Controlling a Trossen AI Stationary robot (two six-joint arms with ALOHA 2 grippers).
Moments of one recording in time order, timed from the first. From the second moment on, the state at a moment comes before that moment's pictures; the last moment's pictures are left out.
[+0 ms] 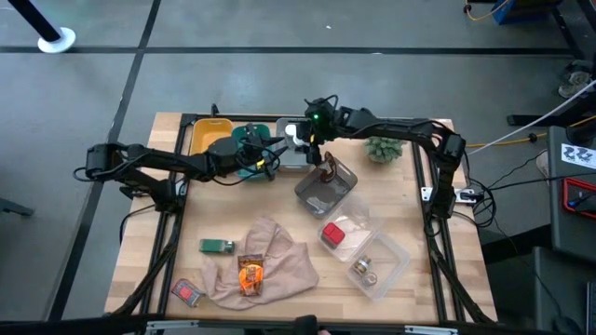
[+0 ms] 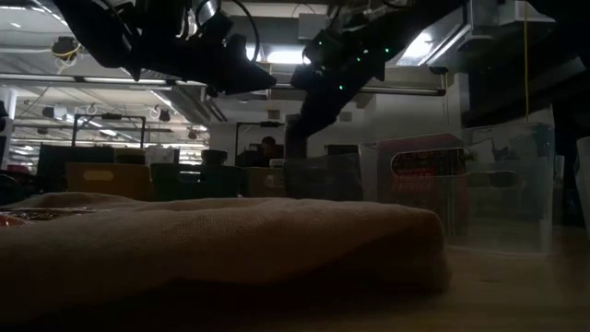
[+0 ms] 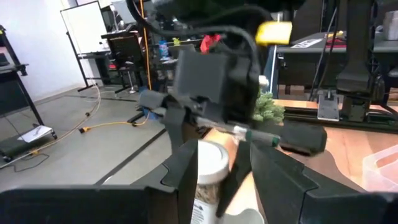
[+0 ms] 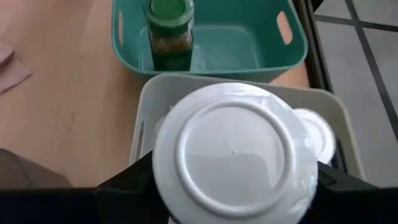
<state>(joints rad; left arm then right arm) 0.25 1.33 0.55 0.74 -0.25 0.12 -0.43 1.90 1.50 -0.37 -0.26 -0.45</state>
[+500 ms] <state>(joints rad) 0.25 1.33 0.55 0.74 -0.25 0.11 -0.45 1.90 1.34 -0.18 -0.24 -0.44</state>
